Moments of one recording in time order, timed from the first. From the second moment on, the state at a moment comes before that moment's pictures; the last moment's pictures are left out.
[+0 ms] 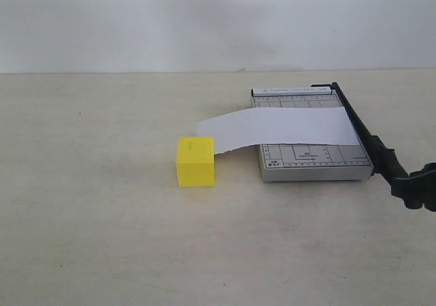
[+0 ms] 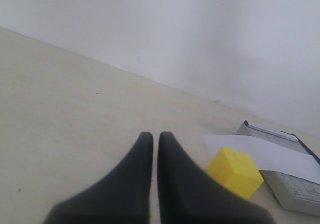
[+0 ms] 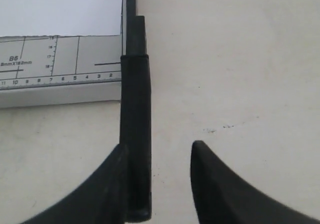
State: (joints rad) left arm 0.08 0.00 0.00 -0.83 0.28 0.44; right arm 0.07 1.29 -0.33 0.14 -0.15 -0.07
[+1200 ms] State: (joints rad) left arm 0.08 0.00 0.00 -0.84 0.28 0.44; right arm 0.08 1.40 -0.29 0.06 -0.35 -0.05
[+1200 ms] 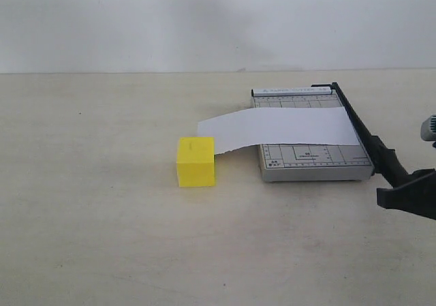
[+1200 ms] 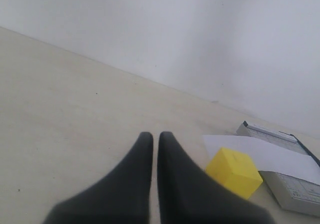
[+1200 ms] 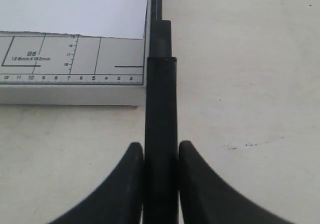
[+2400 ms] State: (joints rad) left arm 0.08 0.00 0.00 -0.84 0.28 0.44; right arm 0.07 1.15 -0.28 0.06 -0.60 -0.08
